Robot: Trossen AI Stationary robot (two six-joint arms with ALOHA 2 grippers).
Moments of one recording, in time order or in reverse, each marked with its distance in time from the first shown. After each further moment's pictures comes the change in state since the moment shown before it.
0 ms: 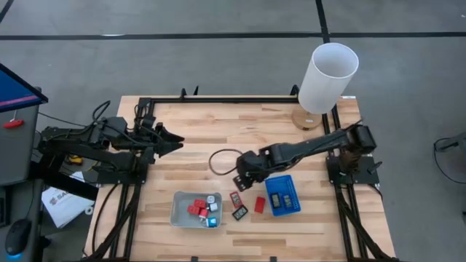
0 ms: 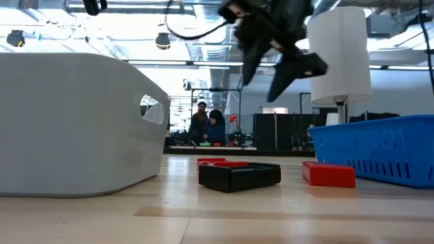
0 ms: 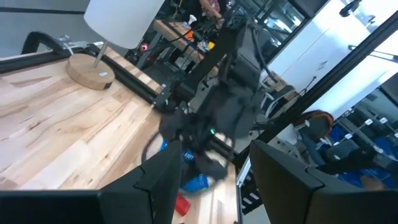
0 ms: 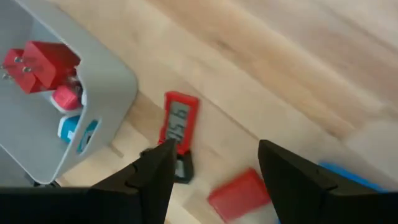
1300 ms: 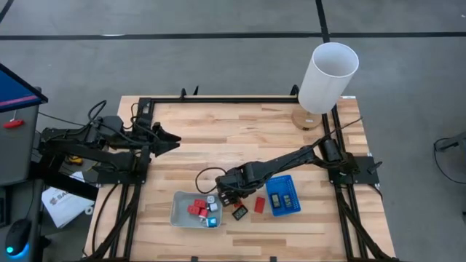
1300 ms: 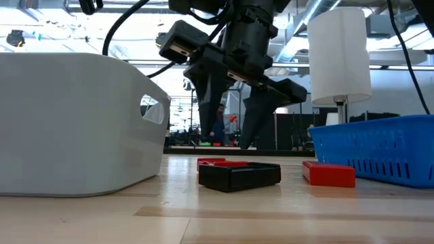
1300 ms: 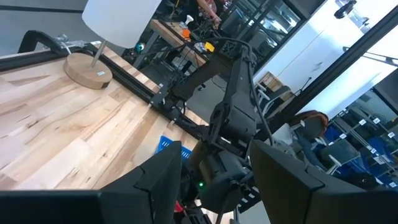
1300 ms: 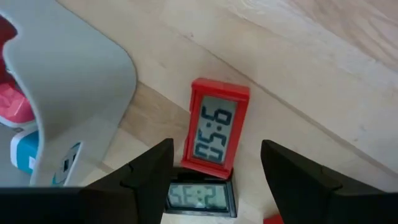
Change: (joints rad) left arm 0.011 -0.043 0.000 -0.030 0.026 -0.005; right arm 0.057 0.377 0.318 -0.081 -0.055 0.111
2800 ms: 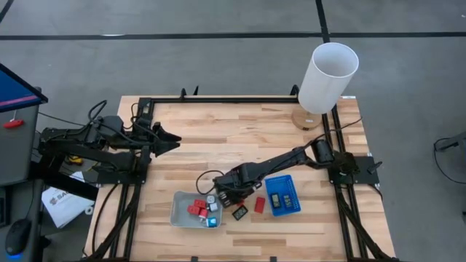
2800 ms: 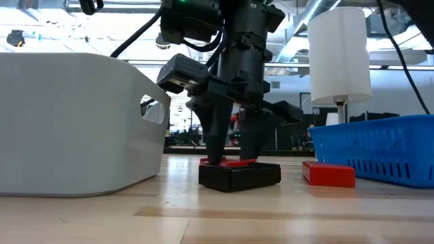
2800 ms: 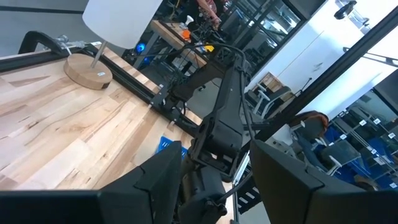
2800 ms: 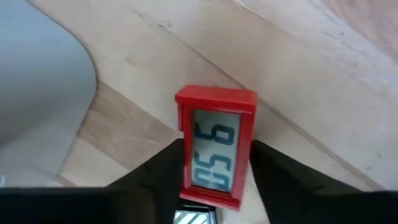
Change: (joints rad) left arm 0.000 0.000 0.000 0.003 -0.001 0.000; right arm -0.031 0.117 0.002 -0.010 -0.023 -0.091
